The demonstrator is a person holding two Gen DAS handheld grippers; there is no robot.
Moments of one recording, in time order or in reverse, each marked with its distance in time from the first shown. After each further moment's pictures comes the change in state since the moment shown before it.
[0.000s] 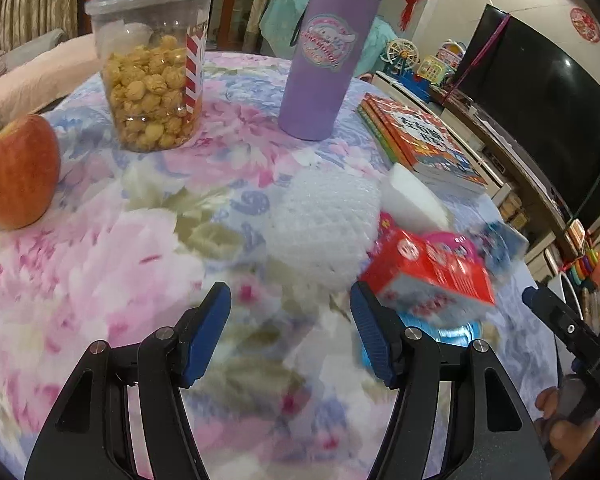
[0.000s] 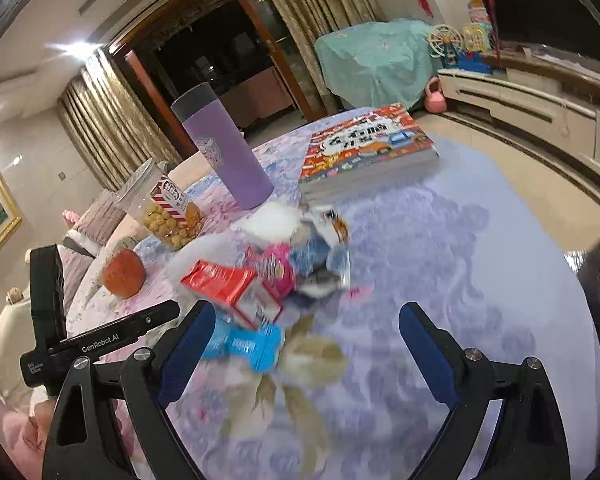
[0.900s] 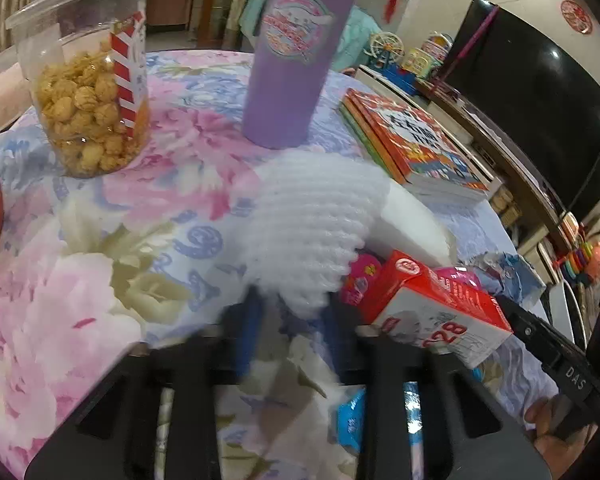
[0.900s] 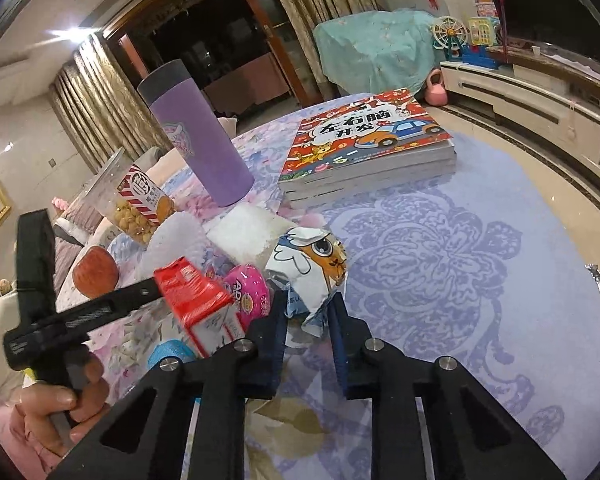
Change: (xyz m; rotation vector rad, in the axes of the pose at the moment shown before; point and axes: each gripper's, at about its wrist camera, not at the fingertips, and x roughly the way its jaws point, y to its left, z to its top) left arm 0.035 -0.020 0.021 0.054 0.010 -0.049; right arm 0.034 -0.012 0.010 -0.011 0.047 -0.020
